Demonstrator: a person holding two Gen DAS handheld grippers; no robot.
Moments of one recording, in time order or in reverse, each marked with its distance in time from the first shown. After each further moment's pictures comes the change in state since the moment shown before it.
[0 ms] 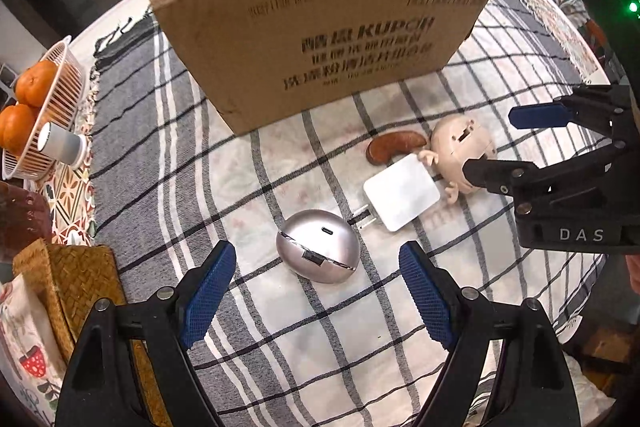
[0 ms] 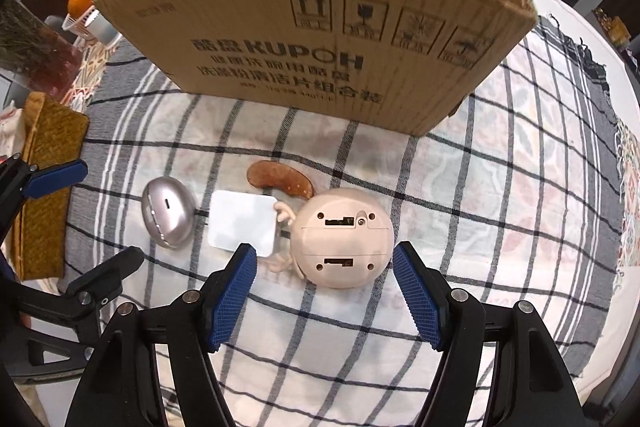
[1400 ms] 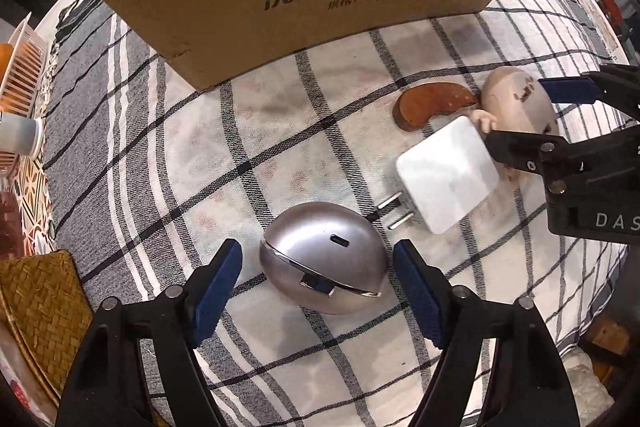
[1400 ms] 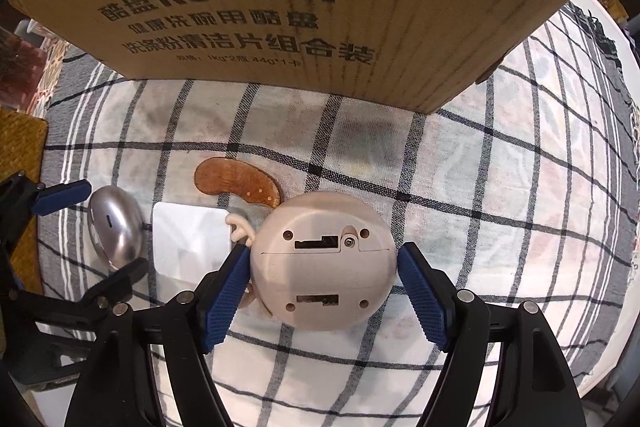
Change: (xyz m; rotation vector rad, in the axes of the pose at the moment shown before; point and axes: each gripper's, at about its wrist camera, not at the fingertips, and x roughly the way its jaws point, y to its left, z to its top) left arm 0.074 0.012 0.016 0.011 0.150 -0.005; right arm 0.066 -0.013 0.025 0.051 0.085 -0.019
